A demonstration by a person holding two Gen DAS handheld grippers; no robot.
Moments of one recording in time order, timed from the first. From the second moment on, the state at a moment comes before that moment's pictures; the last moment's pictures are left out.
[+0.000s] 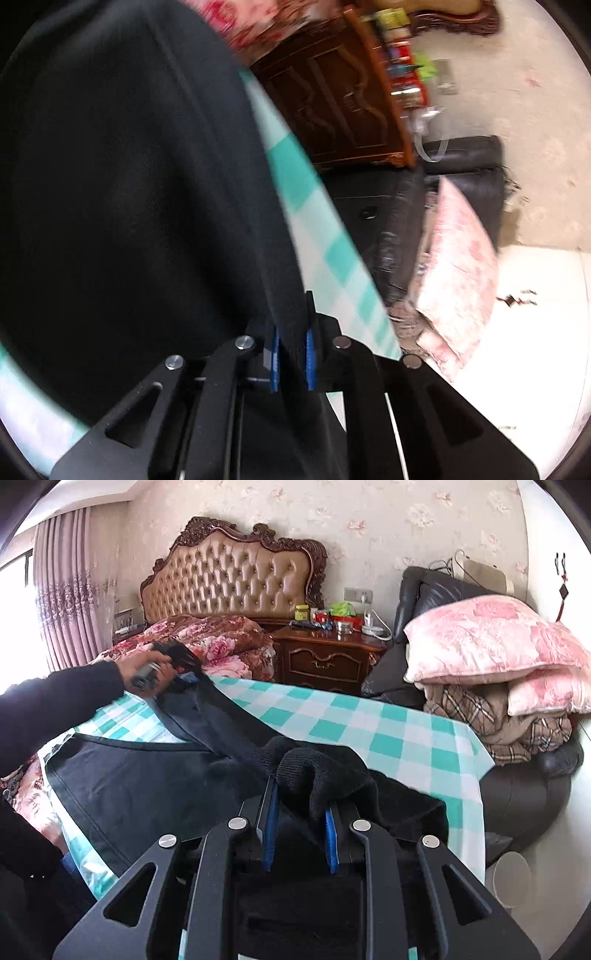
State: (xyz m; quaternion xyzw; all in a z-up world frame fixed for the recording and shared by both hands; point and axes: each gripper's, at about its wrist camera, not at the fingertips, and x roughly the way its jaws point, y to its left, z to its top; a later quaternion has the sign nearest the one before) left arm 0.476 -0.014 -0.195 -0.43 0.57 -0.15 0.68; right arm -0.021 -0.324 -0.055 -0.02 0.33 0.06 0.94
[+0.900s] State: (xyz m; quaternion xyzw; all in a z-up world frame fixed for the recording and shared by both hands) left arm 0.167 0.068 -0.191 -0.40 0.52 -0.18 0.74; right arm -0.089 -0.433 -0.160 0.47 0.41 -0.06 0.78
